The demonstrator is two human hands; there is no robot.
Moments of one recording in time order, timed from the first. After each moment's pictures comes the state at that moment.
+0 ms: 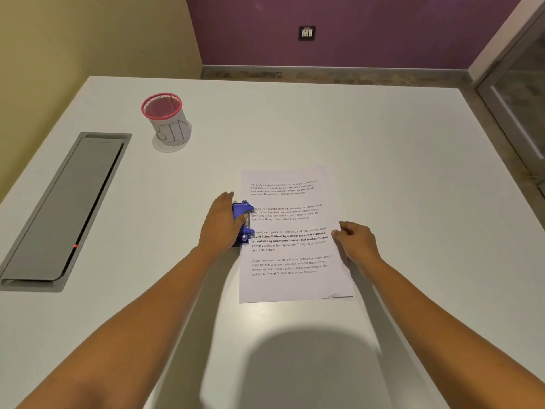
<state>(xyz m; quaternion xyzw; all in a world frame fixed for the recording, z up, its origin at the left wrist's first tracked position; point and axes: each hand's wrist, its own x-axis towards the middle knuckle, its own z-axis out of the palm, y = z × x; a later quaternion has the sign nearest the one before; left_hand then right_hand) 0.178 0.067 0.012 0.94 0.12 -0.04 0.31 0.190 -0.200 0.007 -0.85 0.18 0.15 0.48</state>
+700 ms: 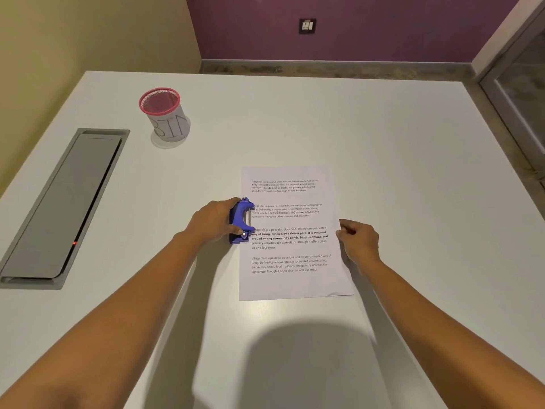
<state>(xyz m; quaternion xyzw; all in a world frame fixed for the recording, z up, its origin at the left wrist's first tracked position) 0.187 0.091 0.024 0.96 0.02 -0.17 0.22 0.184 -0.197 0.009 -0.86 0.19 0.10 0.47</state>
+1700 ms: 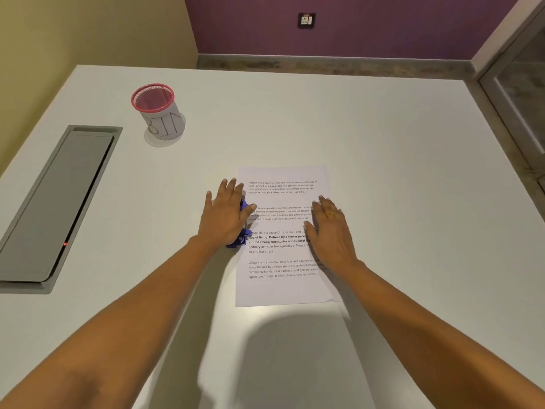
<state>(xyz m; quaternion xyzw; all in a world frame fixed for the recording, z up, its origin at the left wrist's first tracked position) 0.195 0.064 0.009 0.98 0.02 -0.08 0.15 0.195 -0.163 -0.004 -0.97 -0.10 0.07 0.22</state>
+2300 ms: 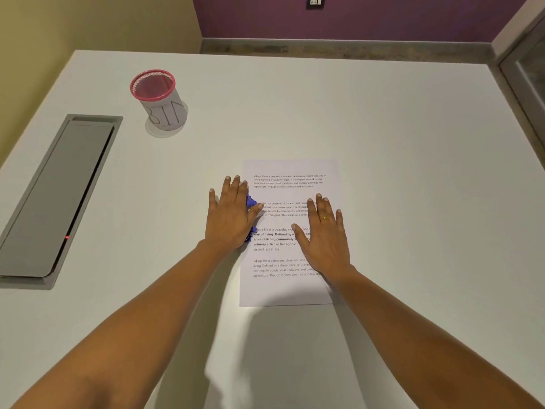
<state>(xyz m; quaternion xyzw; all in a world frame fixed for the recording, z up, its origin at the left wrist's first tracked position) 0.190 0.058 -0.009 0.99 0.04 -0.06 0.11 0.190 -0.145 -0.045 -0.98 -0.12 0.06 0.12</state>
